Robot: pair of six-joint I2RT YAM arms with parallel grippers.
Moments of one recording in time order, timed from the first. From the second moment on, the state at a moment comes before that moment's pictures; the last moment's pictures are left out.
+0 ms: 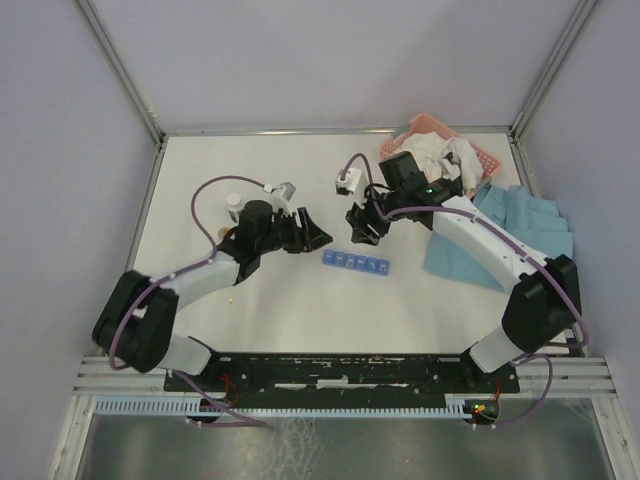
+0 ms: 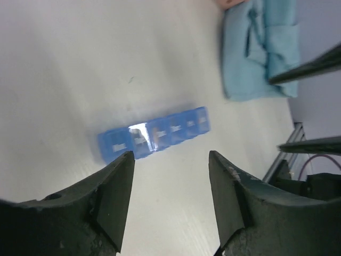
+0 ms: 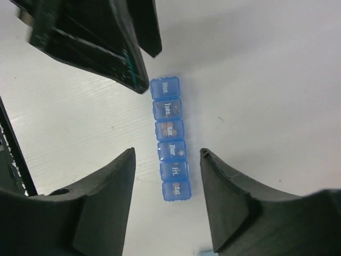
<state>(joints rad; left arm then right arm) -0.50 1.52 0.70 0.32 0.40 -0.62 0.56 1.61 1.36 -0.66 -0.49 -0.49</state>
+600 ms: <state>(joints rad) -0.50 0.72 0.69 0.17 0.30 -0.60 0.31 1.19 1.29 -0.60 -0.47 -0.23</state>
